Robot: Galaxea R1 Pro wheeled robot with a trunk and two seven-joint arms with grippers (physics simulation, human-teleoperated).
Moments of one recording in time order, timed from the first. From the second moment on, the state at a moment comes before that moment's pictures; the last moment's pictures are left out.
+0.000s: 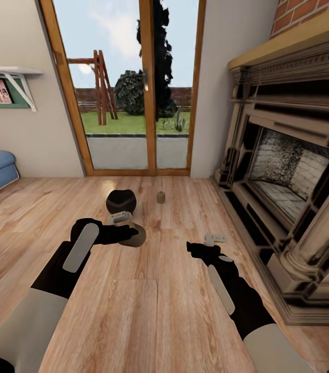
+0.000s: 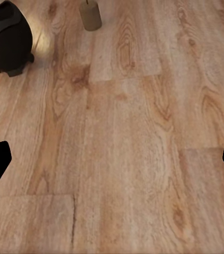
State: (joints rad) left arm -0.79 0.07 -0.24 -1.26 0.91 1.02 0.49; right arm -0.60 0.07 0.21 -1.10 -0.30 0.45 -0.23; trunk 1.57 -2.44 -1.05
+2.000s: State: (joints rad) left arm -0.79 0.08 -0.23 -1.28 0.91 1.01 0.49; right arm -0.60 0.06 0.21 -1.06 -0.29 0.43 -0.23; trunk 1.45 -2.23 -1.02
